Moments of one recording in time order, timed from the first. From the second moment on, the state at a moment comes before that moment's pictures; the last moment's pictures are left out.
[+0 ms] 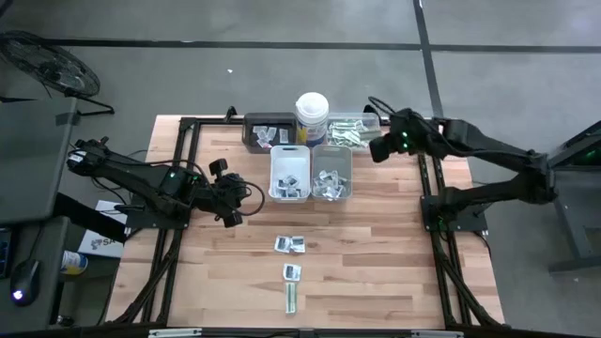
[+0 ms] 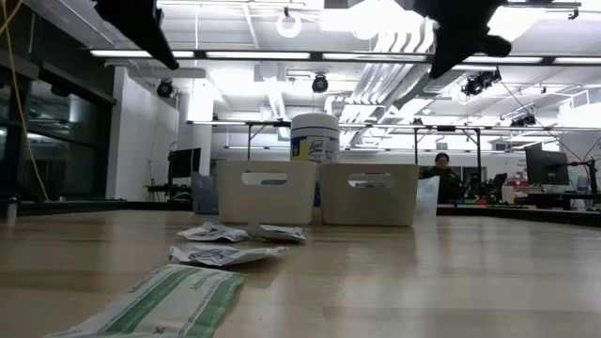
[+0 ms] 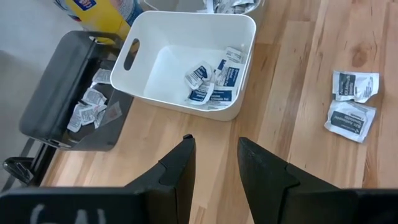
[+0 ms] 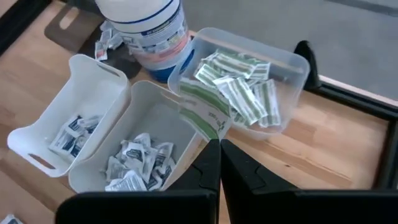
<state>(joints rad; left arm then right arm) -0.31 1.11 1.05 -0.96 -0.58 -0.39 -0.33 1.09 1.20 -1.02 0.37 0.69</state>
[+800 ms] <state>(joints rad) -0.31 1.11 1.05 -0.94 -0.60 -0.39 -0.82 1.55 1.19 -0.65 -0.12 0.52</state>
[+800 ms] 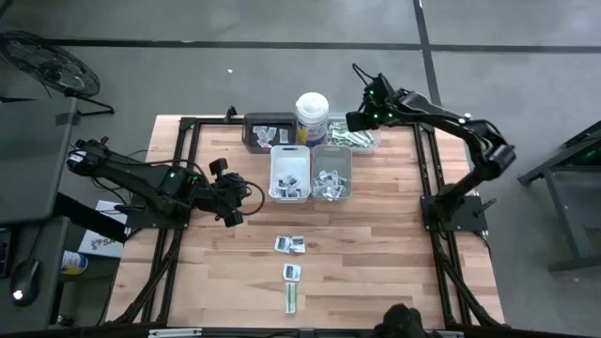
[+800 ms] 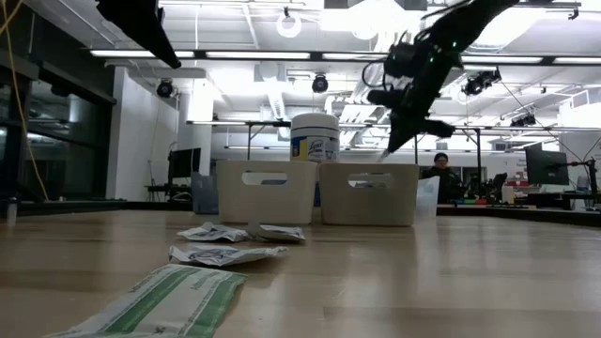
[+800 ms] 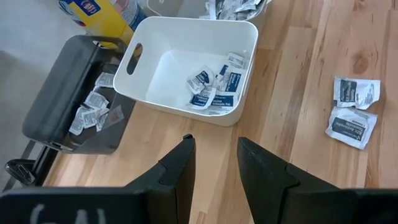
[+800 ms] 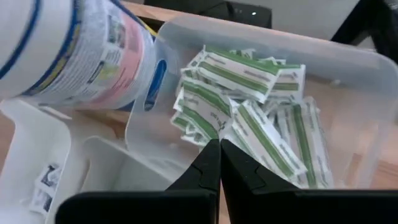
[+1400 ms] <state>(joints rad) -0.31 1.11 1.05 -0.94 -0.60 -0.39 -0.86 1.66 1.19 -0.59 -0.17 0.49</state>
